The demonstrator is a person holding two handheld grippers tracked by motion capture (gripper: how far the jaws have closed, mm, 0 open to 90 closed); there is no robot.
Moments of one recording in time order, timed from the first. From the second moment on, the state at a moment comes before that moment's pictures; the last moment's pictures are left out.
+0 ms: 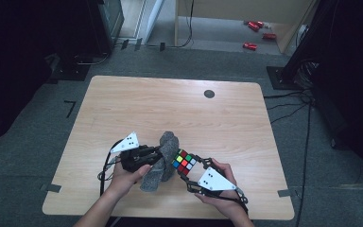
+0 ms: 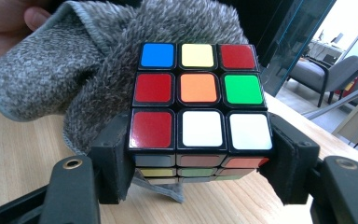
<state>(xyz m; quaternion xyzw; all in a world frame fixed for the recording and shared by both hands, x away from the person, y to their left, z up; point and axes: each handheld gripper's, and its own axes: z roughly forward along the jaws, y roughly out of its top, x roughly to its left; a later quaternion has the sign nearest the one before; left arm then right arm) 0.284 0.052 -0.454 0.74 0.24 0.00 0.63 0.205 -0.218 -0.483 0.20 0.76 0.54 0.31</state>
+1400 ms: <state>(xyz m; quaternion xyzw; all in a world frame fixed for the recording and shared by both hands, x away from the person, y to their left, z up) 0.259 0.040 -0.426 0.76 0.21 0.12 0.60 0.209 -0.214 -0.482 0.23 0.77 0.52 0.31</state>
